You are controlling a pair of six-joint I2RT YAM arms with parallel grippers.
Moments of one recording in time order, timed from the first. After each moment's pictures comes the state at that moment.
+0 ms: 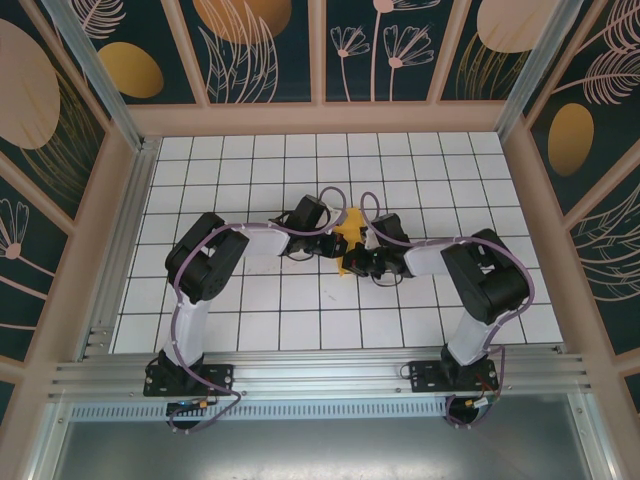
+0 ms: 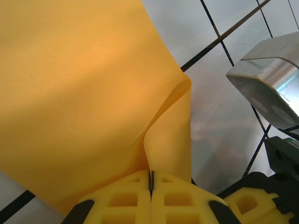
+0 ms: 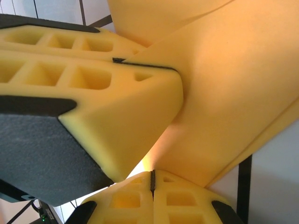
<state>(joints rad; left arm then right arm) -0.67 2.10 1.20 0.05 0.49 -0.39 0.50 1.73 0.68 0.15 -0.57 0.79</state>
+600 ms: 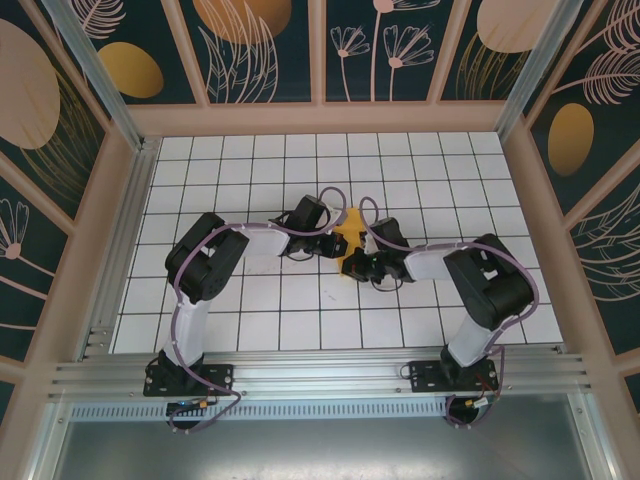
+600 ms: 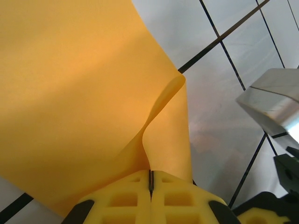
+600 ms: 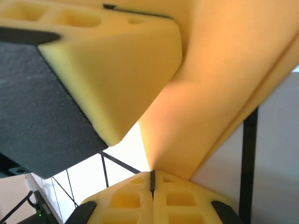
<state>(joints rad) -0.67 2.10 1.19 0.05 0.49 -0.39 0.53 1.70 0.66 0.11 -0.55 0.81</state>
